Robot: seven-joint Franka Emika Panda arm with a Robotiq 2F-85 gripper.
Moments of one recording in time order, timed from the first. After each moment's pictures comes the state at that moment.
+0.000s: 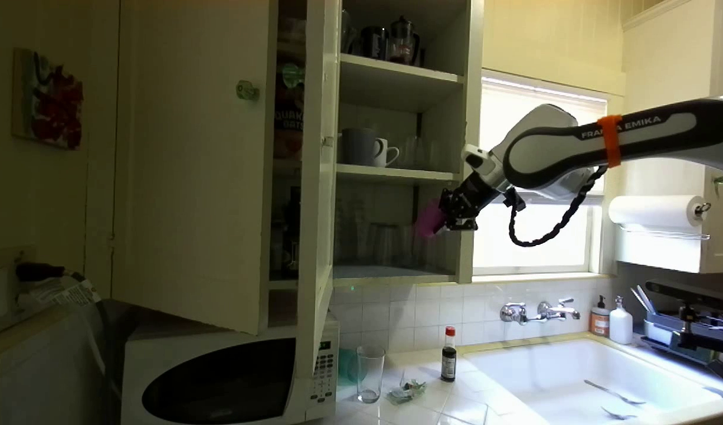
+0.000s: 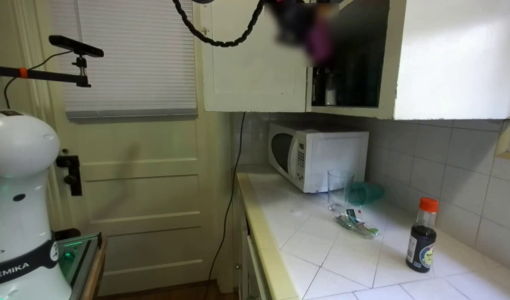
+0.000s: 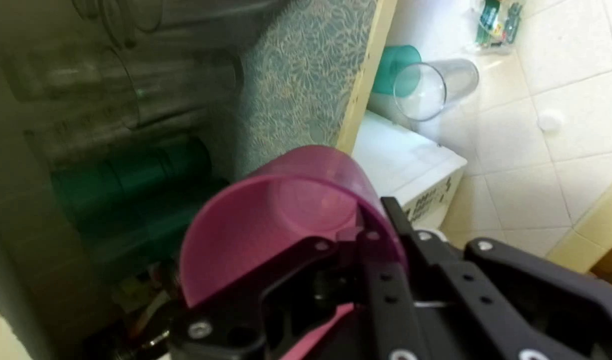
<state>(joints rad) 0.72 -0.46 -0.72 -2.08 -0.17 2.54 -1.60</state>
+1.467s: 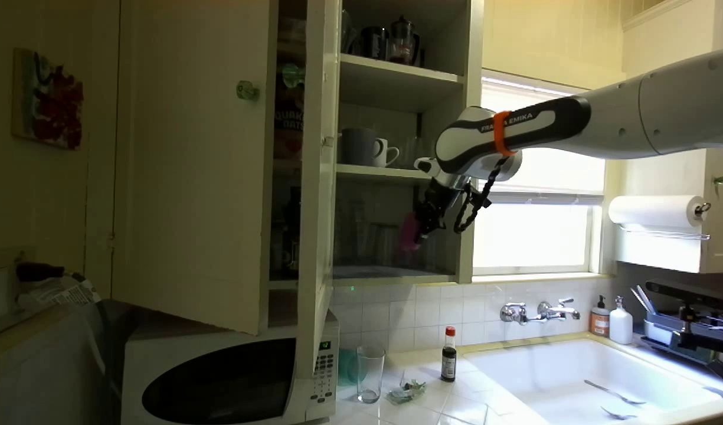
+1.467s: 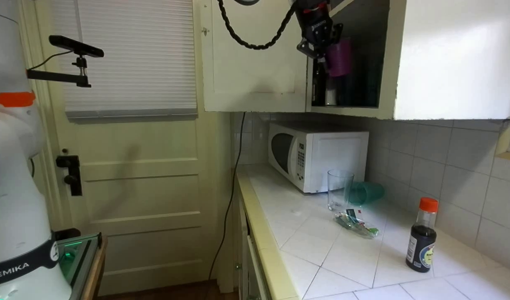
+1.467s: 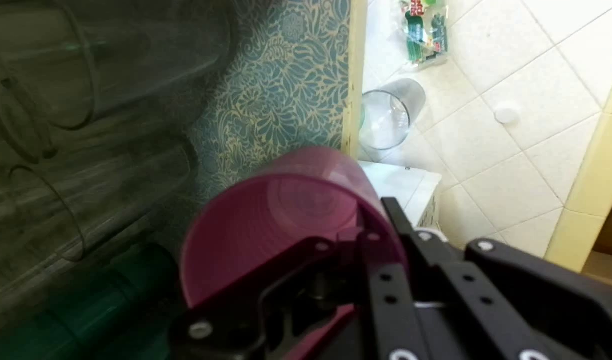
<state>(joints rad) 0.07 0.01 -0.17 -1.63 0.08 2.18 -1.46</state>
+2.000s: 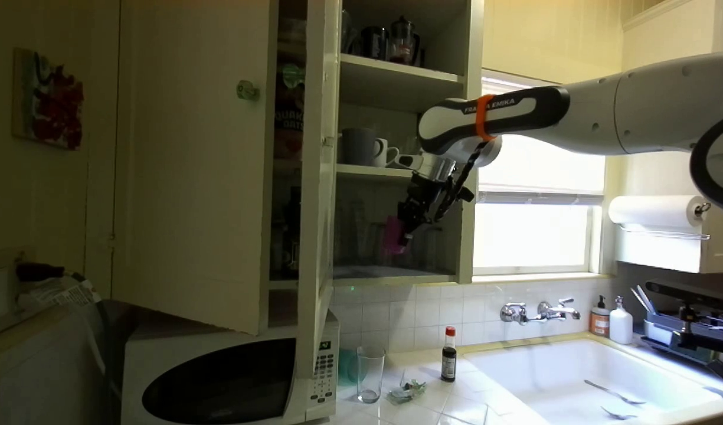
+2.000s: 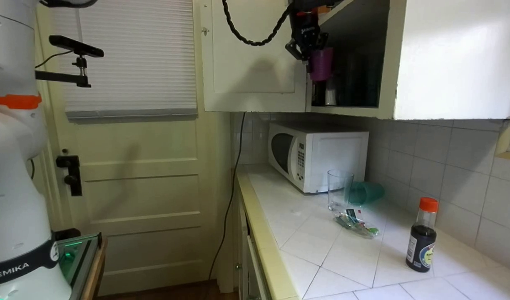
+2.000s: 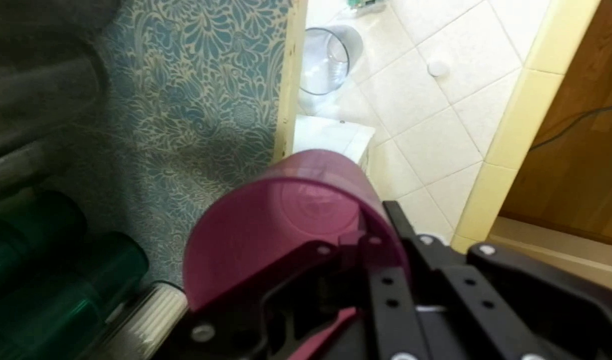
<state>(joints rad) 0.03 0.10 -0.07 -1.44 0.14 1.91 -1.50</state>
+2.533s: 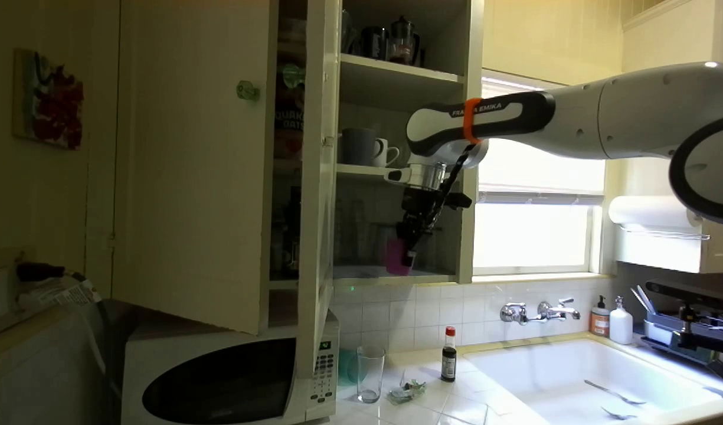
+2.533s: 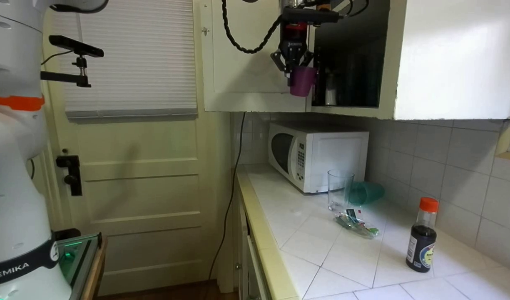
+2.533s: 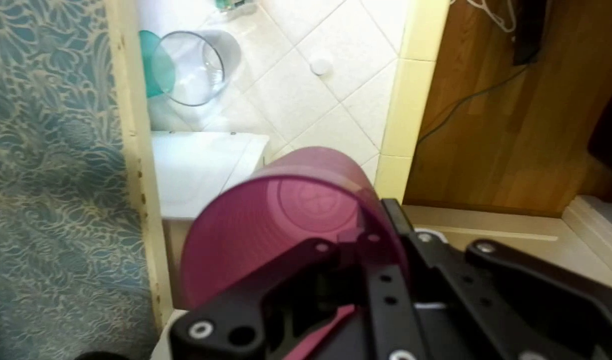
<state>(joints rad) 0.03 0.16 -0.02 -1.37 0.12 1.64 -1.37</state>
